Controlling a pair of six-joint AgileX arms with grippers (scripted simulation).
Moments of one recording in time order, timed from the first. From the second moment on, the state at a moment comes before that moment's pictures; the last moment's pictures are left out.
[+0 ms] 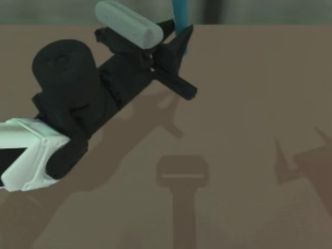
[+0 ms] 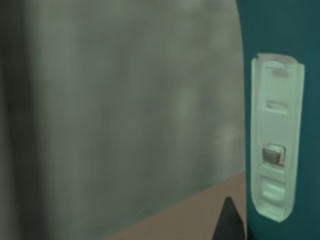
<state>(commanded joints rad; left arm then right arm) -0.62 1.57 0.72 0.96 0.16 -0.01 0.18 0.38 0.25 0.15 -0.11 -0.02</state>
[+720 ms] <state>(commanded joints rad) -0.62 1.57 0.72 0.96 0.16 -0.01 0.51 1.18 0.72 0.43 -0.32 -0.06</state>
